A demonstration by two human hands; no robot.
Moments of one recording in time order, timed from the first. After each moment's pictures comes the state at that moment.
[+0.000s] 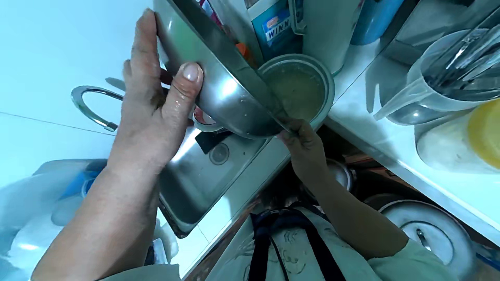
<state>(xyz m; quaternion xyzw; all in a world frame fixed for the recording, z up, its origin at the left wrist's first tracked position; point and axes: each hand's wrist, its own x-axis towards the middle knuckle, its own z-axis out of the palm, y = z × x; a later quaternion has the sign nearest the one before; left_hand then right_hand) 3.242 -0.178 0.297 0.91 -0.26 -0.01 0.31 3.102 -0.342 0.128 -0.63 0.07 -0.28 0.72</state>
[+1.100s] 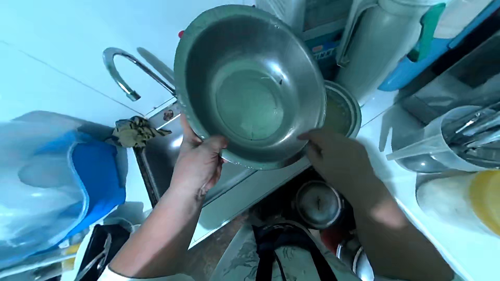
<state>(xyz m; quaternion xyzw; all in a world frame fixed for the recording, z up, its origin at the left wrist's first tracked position) 3.198 -0.128 0.232 0.67 0.03 -0.07 0.74 3.124 -0.368 0.201 -0.97 -0.01 -0.05 0.24</state>
